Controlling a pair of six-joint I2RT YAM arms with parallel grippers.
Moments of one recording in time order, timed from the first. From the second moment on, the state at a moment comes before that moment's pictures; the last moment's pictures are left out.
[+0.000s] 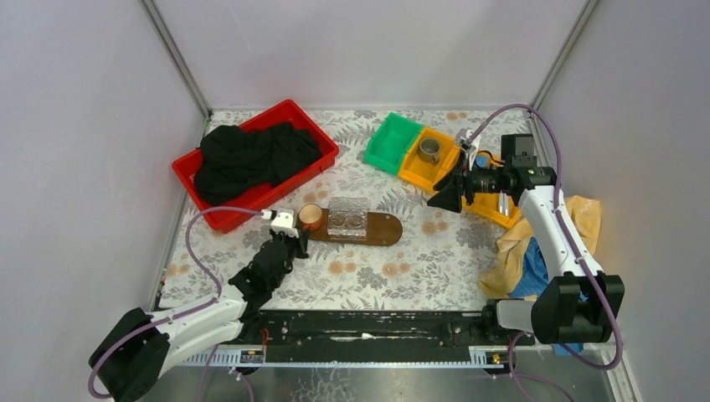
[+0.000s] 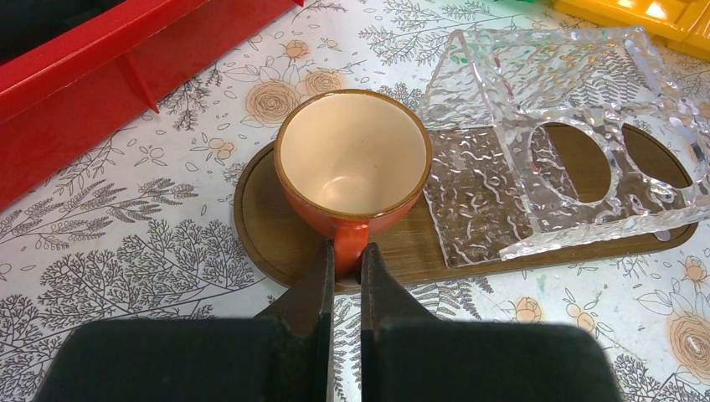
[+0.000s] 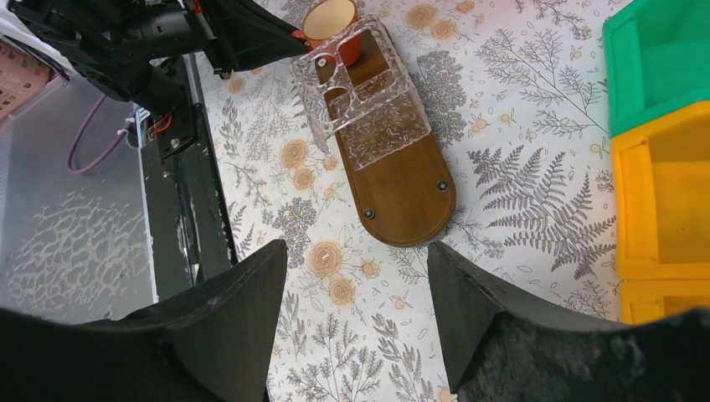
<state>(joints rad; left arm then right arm) -0.71 0.82 0.07 0.48 -0.41 -0.28 0.02 1.28 1.10 -0.74 -1.15 -0.50</state>
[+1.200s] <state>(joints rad) -0.71 0.76 0.09 0.42 -0.39 -0.31 0.01 1.28 1.10 -0.74 -1.16 -0.50</state>
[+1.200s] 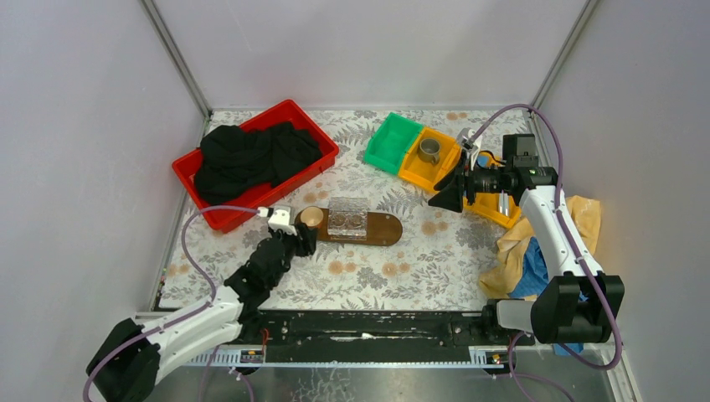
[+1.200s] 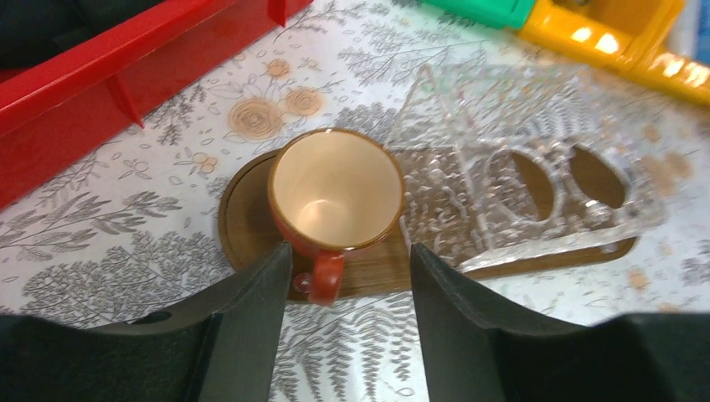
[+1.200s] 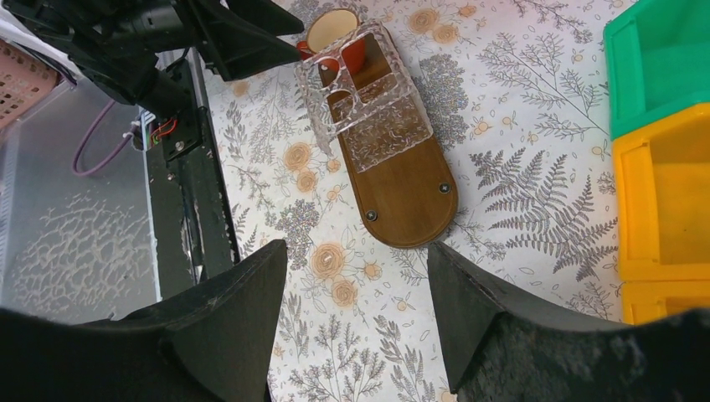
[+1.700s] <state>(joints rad) -0.71 0.48 0.39 0.04 -0.27 -0.43 0.01 1.34 1.17 -0.76 -1.06 -0.51</state>
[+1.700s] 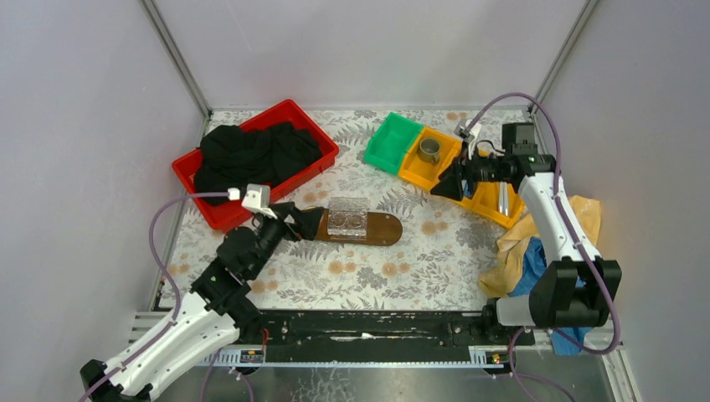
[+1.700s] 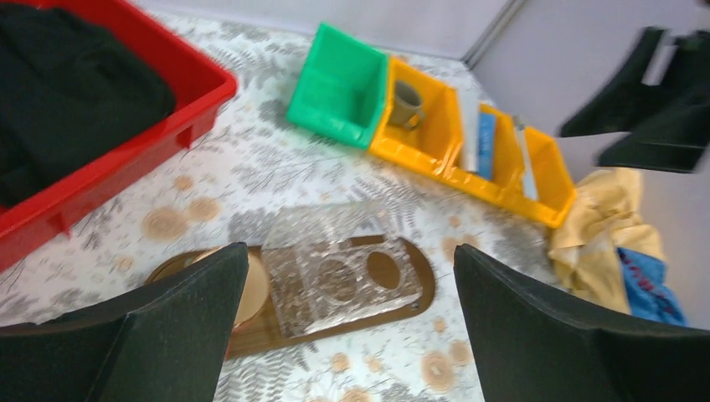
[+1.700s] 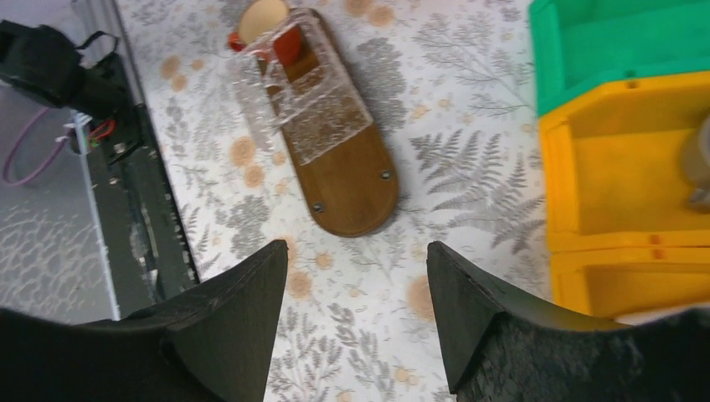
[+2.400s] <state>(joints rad) -0.58 0.82 0.90 -0.30 -0.01 -0.21 0.18 2.02 1.85 -0.84 -0.46 -0.62</state>
